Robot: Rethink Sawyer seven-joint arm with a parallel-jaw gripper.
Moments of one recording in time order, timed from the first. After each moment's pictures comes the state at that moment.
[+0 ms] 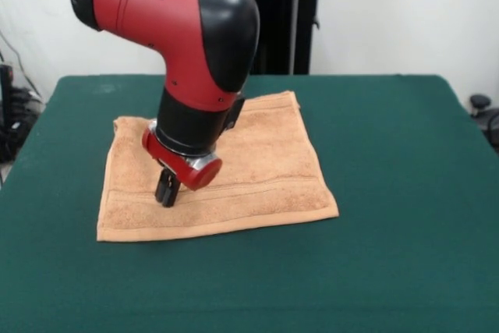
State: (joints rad) arm -0.14 -0.25 -0.28 1.33 -0.10 0.43 2.34
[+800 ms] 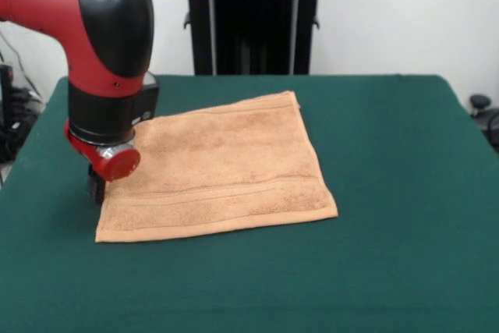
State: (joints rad) arm -0.41 -0.32 -0.12 1.35 -0.25 0.41 2.34
